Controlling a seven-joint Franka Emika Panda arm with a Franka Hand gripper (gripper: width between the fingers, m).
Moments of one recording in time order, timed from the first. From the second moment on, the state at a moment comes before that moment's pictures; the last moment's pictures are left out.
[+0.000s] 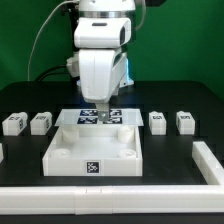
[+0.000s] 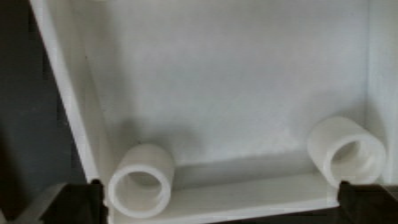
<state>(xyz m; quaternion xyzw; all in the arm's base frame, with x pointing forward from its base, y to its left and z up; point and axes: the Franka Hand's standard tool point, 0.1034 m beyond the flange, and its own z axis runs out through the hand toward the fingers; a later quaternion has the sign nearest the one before) 0.511 -0.009 0.085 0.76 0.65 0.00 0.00</state>
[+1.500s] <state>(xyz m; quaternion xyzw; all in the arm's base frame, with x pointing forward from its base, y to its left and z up) 0.412 -0.043 0.006 0.72 0.69 -0.01 -0.03</state>
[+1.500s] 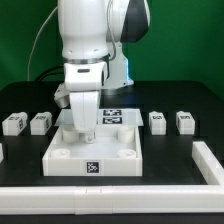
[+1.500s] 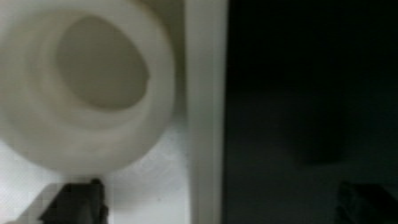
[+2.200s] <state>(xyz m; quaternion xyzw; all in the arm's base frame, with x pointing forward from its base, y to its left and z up) 0.414 -0.043 0.007 0.73 0.68 -0.01 -0.03</state>
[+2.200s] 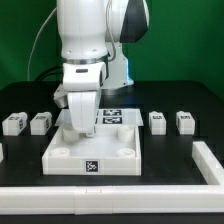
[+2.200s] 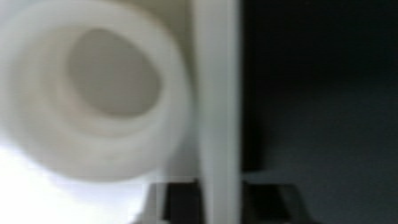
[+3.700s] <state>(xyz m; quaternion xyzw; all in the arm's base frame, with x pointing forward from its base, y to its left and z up) 0.485 0.048 0.007 0.72 0.69 0.01 -0.03</state>
